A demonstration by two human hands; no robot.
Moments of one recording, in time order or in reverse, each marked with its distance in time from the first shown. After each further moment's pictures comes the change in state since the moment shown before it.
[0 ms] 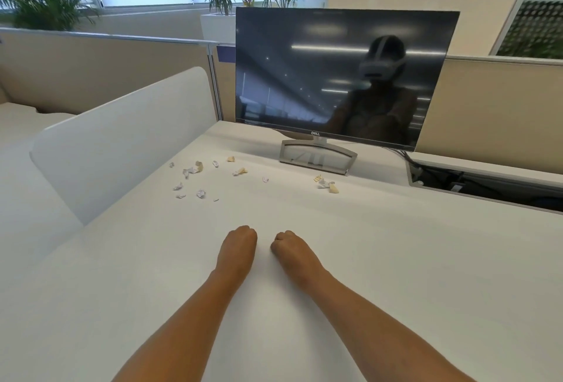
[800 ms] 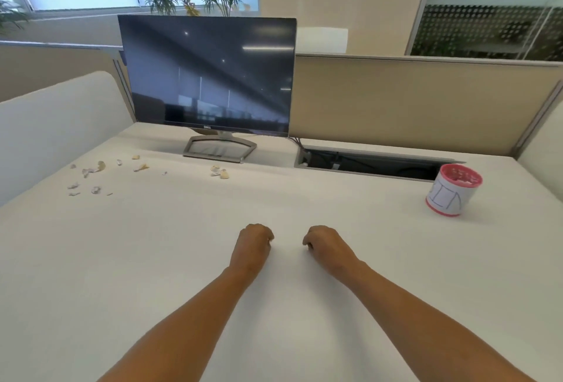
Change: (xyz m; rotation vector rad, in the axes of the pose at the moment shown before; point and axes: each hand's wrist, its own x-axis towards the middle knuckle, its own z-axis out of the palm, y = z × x) left_hand -0.110 0.242 0.089 -0.047 -0.059 0.304; right_hand -0.228 0.229 -0.055 0.130 0.081 0.241
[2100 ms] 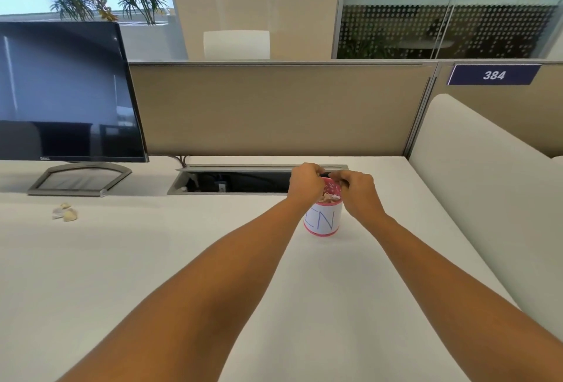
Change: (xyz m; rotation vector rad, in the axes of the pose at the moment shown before) left_hand 0.154 0.395 0.098 -0.447 -0.093 0.062; right_hand -0.039 0.291 -0.187 0.316 0.537 0.388
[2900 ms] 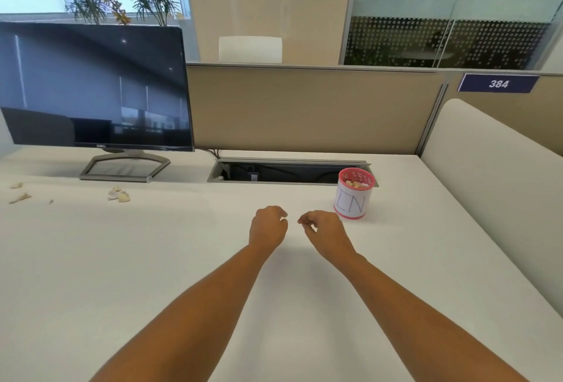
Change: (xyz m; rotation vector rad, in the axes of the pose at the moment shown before) left_hand -0.093 -0.147 -0.076 0.144 0.056 -0.103; right_hand -0.114 -0.077 0.090 -0.034 -0.230 -0.026
